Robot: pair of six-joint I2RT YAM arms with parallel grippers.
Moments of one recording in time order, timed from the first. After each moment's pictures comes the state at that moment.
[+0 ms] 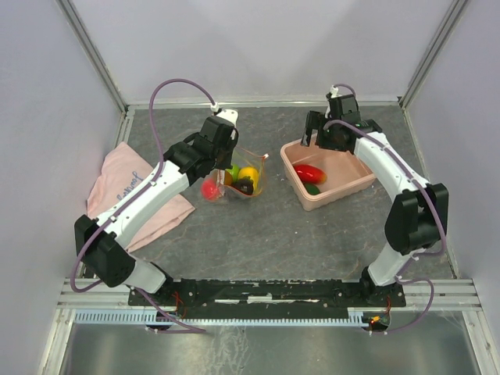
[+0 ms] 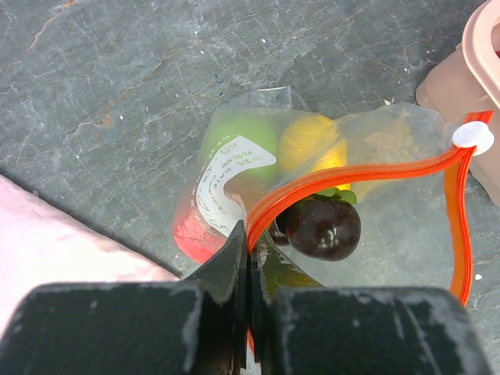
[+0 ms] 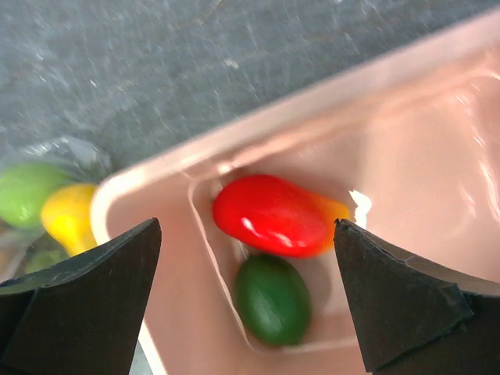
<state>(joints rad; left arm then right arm) -0.64 1.46 1.41 -0.69 -0.34 -0.22 0.26 1.73 1.49 -0.54 -0.04 0.39</state>
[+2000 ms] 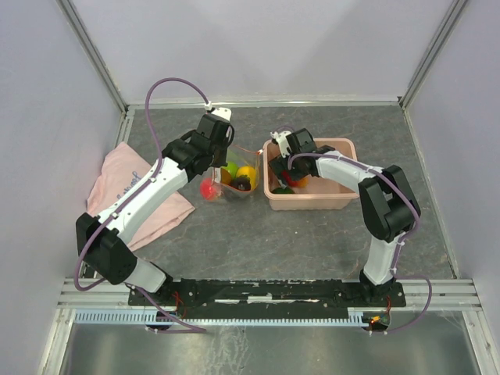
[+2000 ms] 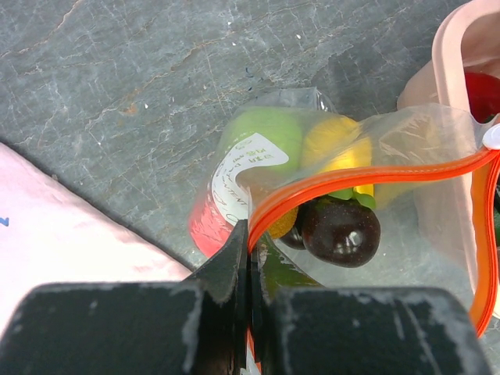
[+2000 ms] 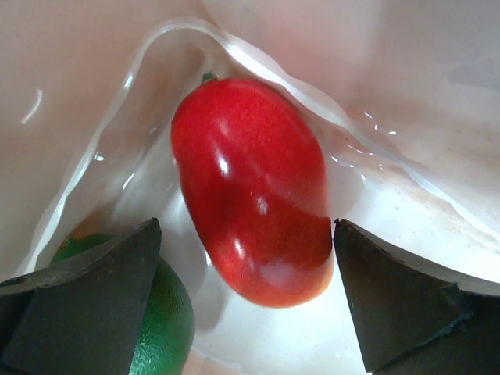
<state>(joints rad) -0.59 1.48 1.41 -0.71 -0.36 -0.23 0.50 1.87 1.28 -0.39 0.00 -0.10</state>
